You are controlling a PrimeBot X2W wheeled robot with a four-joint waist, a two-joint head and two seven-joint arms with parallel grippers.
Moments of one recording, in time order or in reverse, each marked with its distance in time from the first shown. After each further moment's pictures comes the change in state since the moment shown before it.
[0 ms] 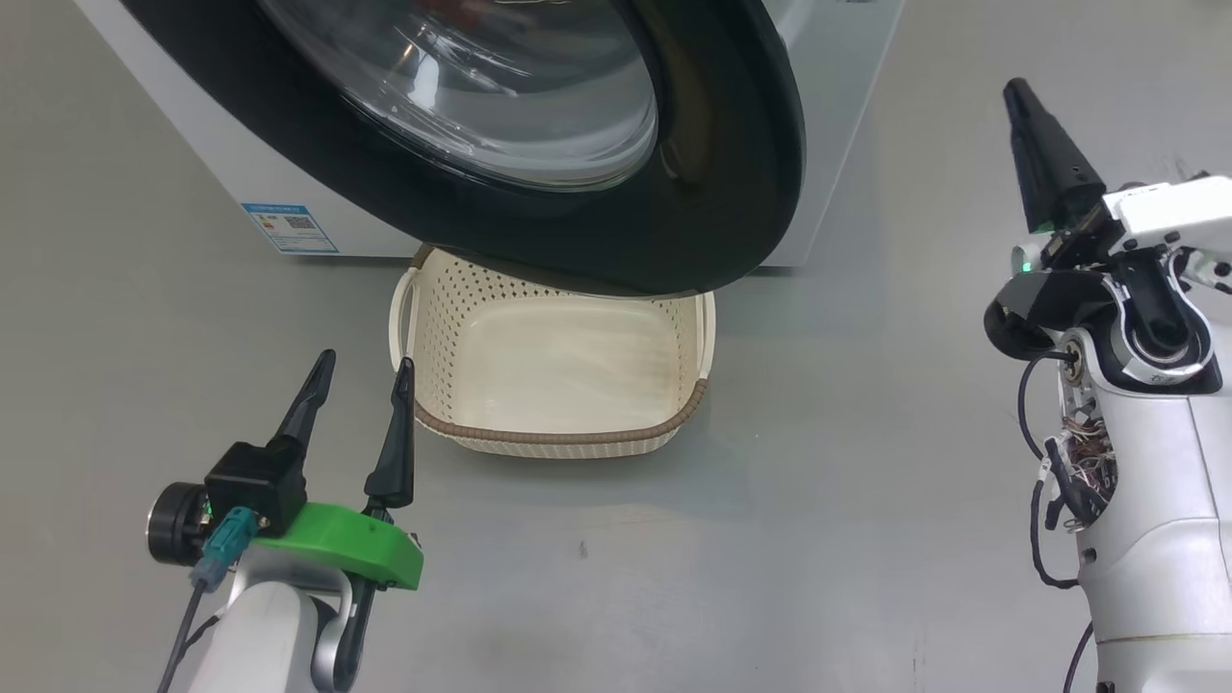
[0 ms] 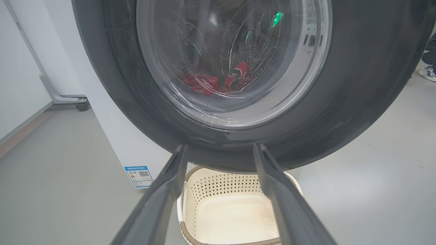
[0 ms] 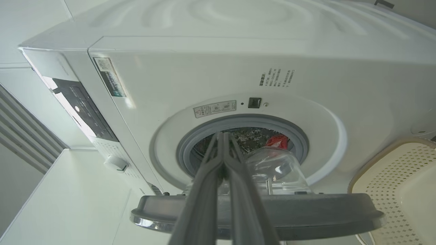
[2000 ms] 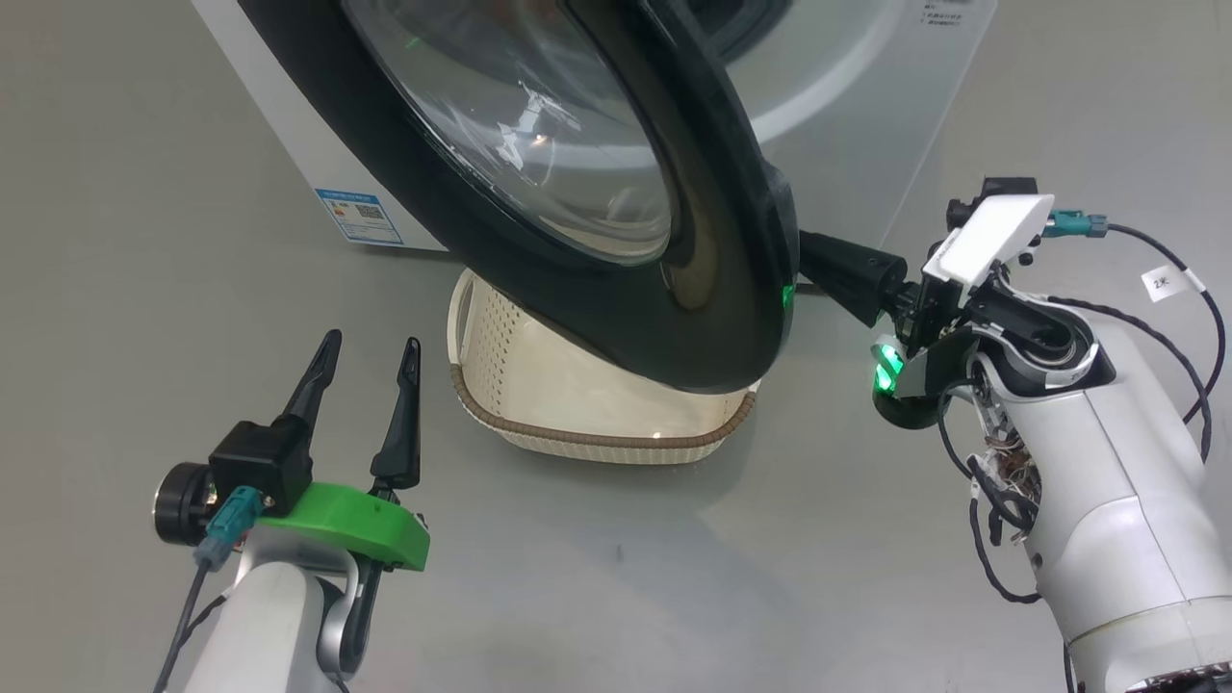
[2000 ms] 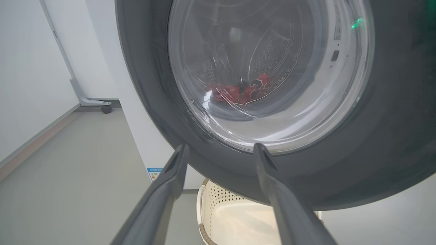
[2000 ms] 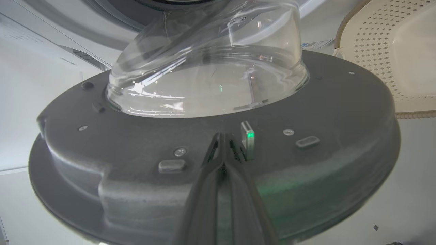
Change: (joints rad) left arm -0.043 0.000 -0.025 0.018 -0.025 0.010 0.000; right arm -0.091 -0.014 0.262 0.247 0.065 -0.024 0.523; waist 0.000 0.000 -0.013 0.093
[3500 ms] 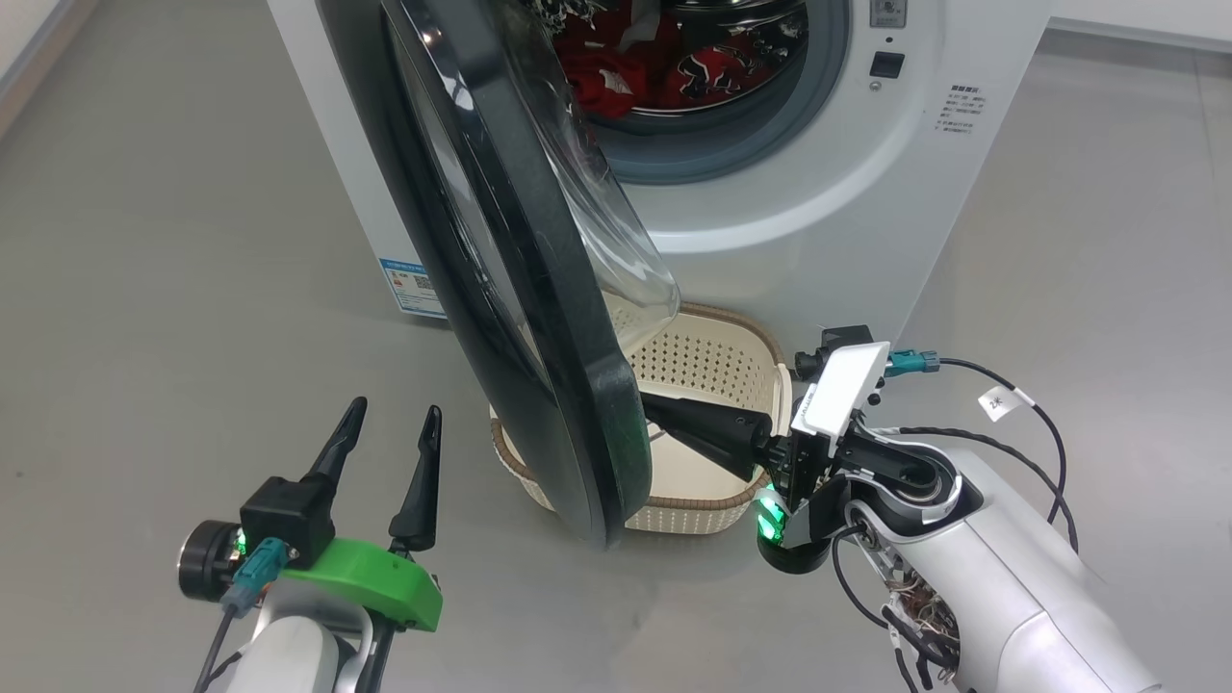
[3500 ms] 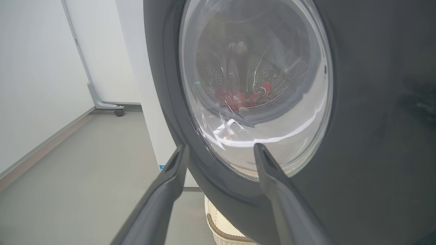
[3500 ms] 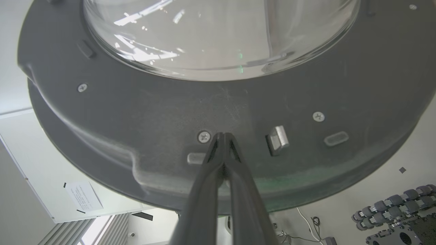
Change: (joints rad) left arm 0.081 0.002 -0.032 0.022 0.001 -0.010 0.000; right arm 0.177 0.008 0.363 -0.116 0.279 0.017 -0.080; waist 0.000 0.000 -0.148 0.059
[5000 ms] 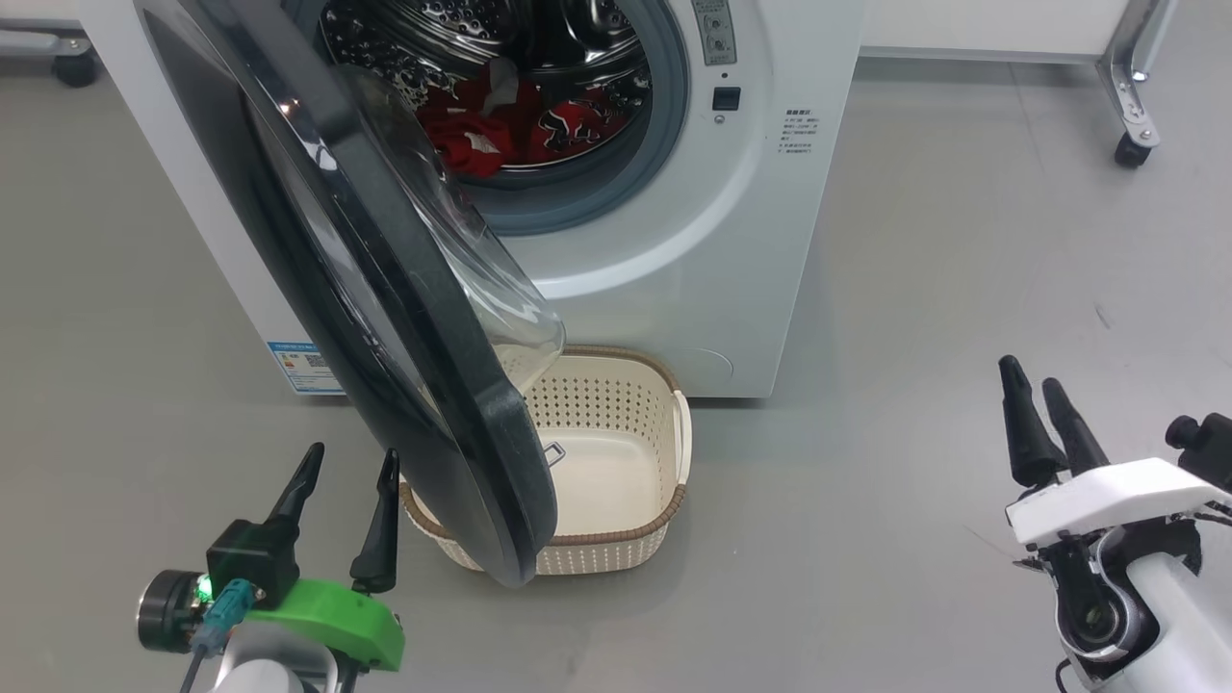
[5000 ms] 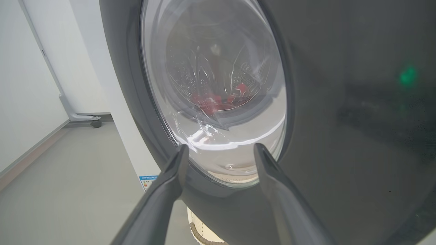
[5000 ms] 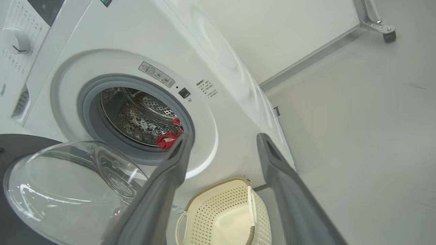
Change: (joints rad) left arm 0.073 0.029 0.055 -0.004 0.023 0.010 0.000; right arm 0.323 -0.272 -0.193 -0.180 -0.803 0.005 -0.905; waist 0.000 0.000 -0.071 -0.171
